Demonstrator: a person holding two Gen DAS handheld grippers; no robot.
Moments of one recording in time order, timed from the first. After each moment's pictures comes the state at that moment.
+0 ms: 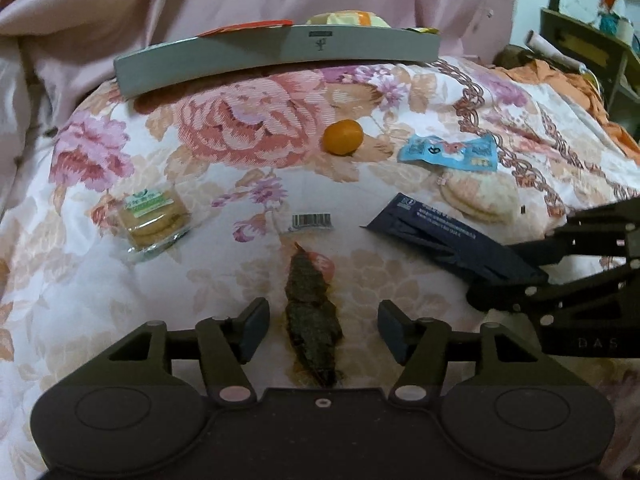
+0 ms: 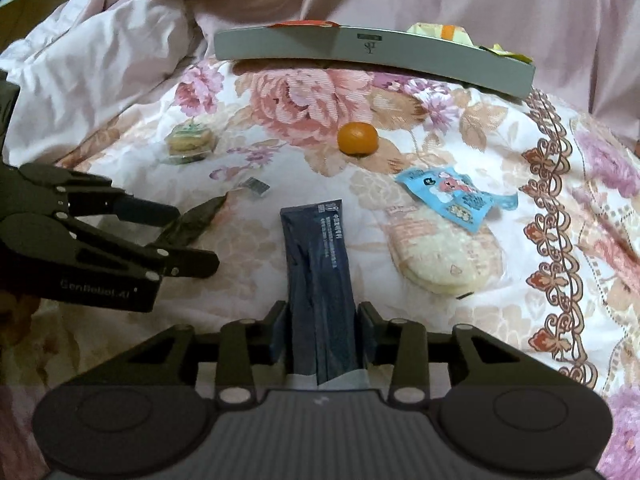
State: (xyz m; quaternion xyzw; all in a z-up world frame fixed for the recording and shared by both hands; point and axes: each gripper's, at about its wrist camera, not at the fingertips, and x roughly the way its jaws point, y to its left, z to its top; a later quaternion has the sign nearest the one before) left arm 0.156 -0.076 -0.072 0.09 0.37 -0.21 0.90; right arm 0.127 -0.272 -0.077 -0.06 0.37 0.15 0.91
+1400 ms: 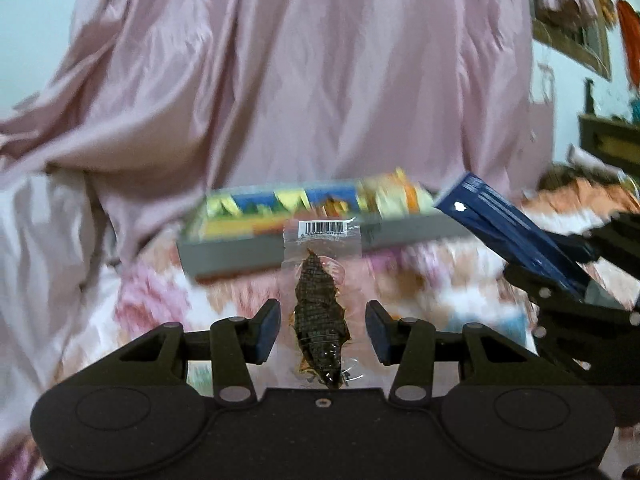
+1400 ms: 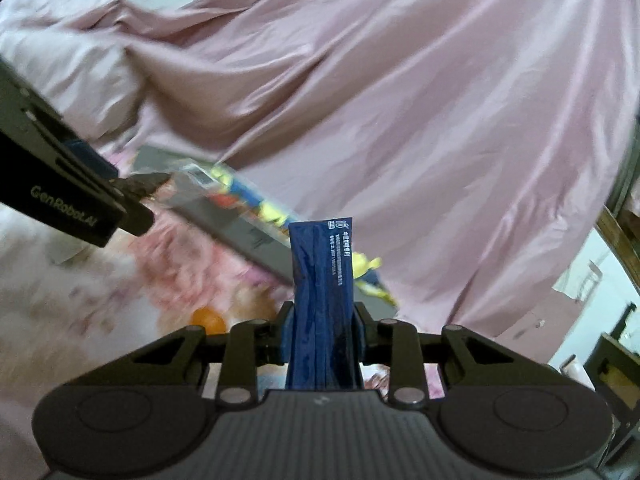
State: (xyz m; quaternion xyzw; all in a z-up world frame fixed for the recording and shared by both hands) left arm 0.172 -0.092 0.013 0.05 0.18 -0.12 0.97; right arm 0.139 -0.255 -0.023 -0.25 0.09 -0.01 0.96
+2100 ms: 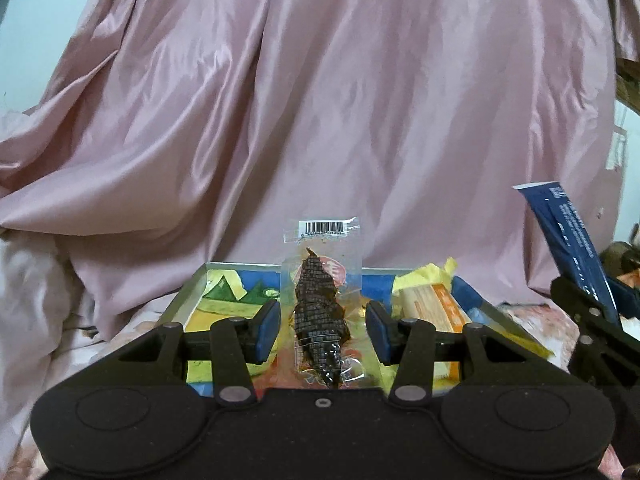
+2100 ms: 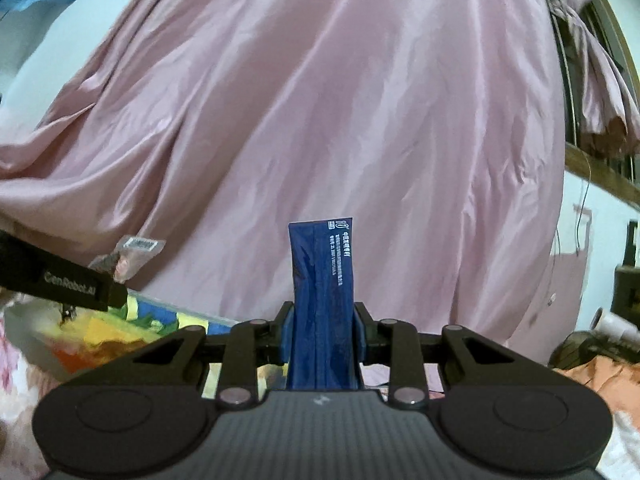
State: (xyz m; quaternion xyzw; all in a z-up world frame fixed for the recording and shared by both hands) left arm 0.305 -0.147 0.064 -0.01 0.16 -0.05 0.99; right arm 0.255 -0.332 0.019 -0.06 -0.01 -0.04 1.00
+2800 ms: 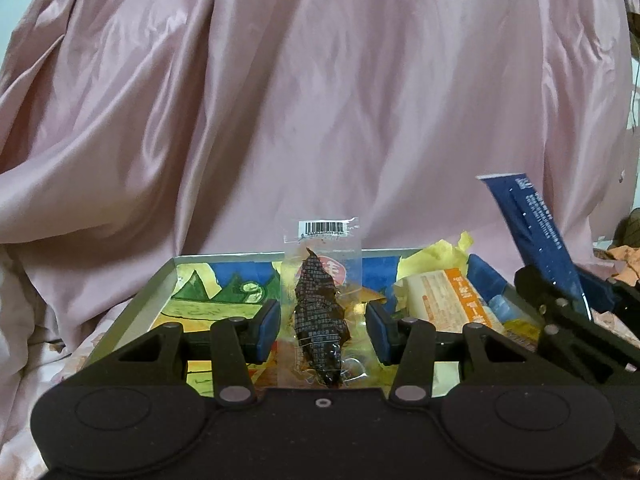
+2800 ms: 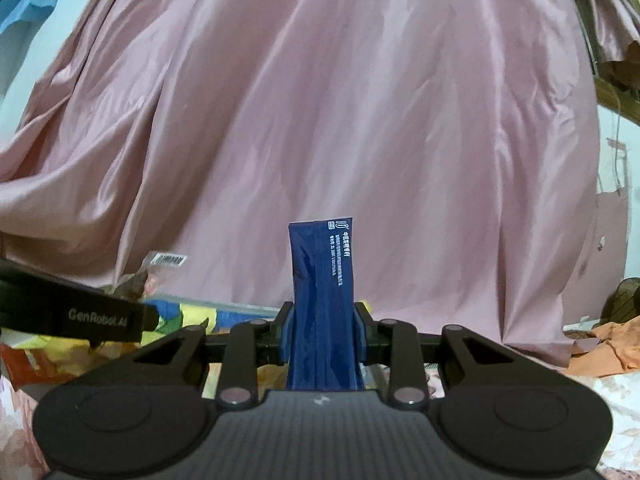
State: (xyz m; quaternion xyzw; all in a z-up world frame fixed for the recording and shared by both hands) left arm 0.369 -0.170 0.041 0.03 0.20 -0.05 0.98; right arm 0.324 -0.343 -0.004 -0.01 0.04 0.00 1.00
